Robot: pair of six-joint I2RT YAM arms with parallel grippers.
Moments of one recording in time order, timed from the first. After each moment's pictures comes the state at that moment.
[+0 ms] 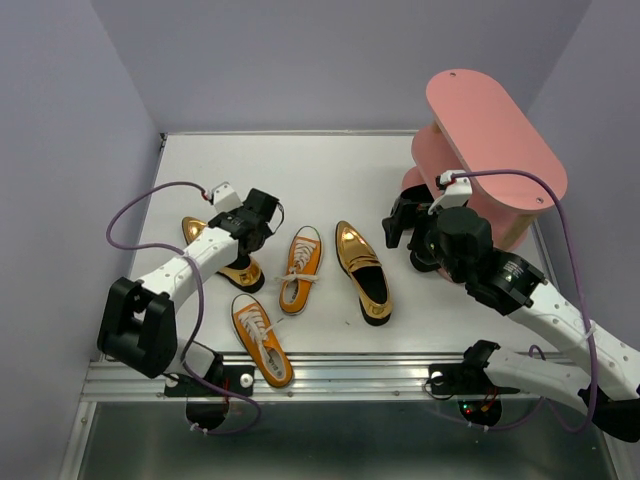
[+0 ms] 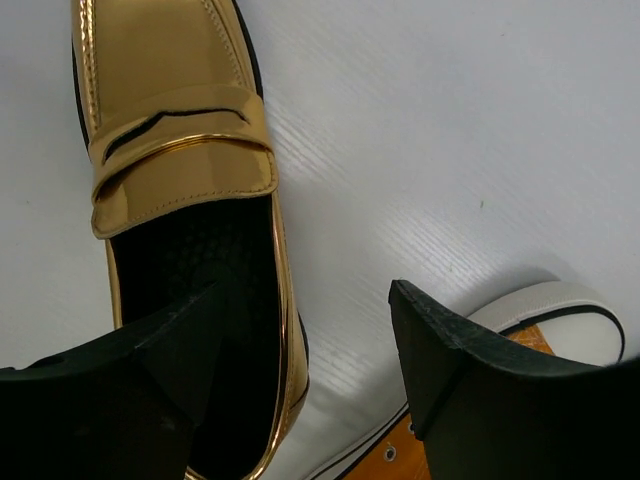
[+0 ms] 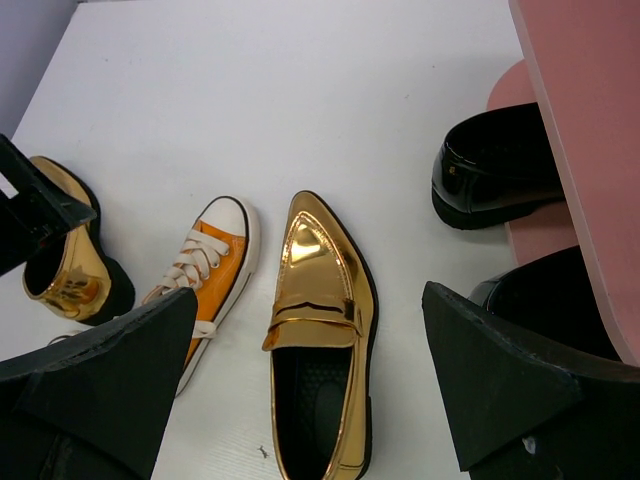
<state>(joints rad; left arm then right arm) -0.47 1.39 0.99 -0.65 -0.64 -0.97 0.81 0.91 1.03 -0.46 0.50 0.43</state>
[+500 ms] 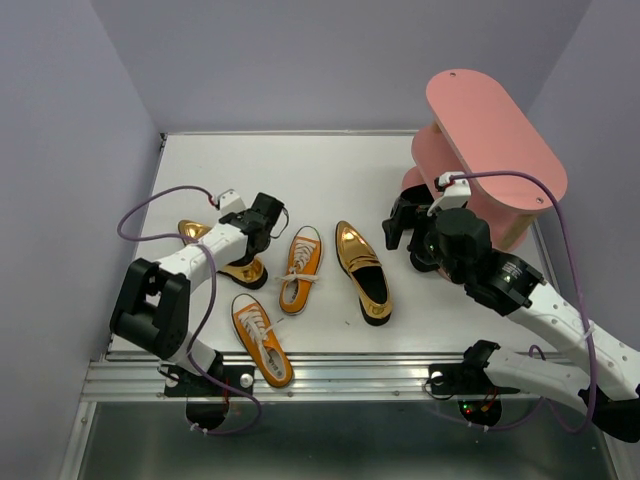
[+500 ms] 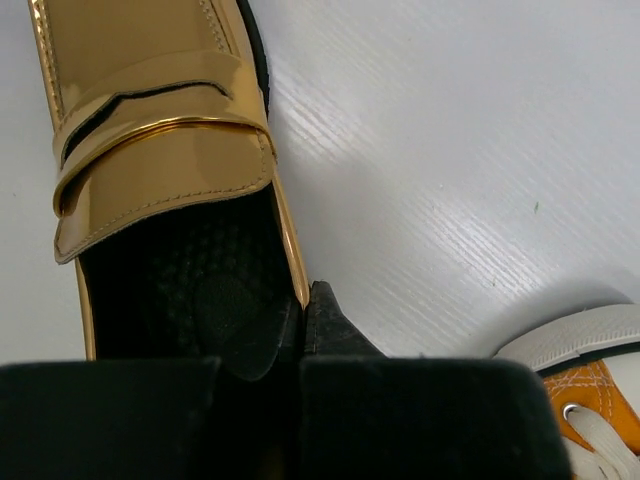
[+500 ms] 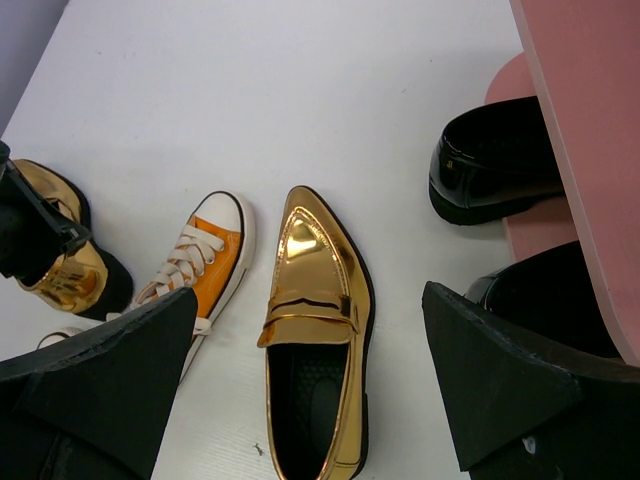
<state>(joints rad) -0.47 1.51 0.95 -0.61 -0.64 -1.02 0.81 0.91 1.02 -0.45 0.50 0.43</state>
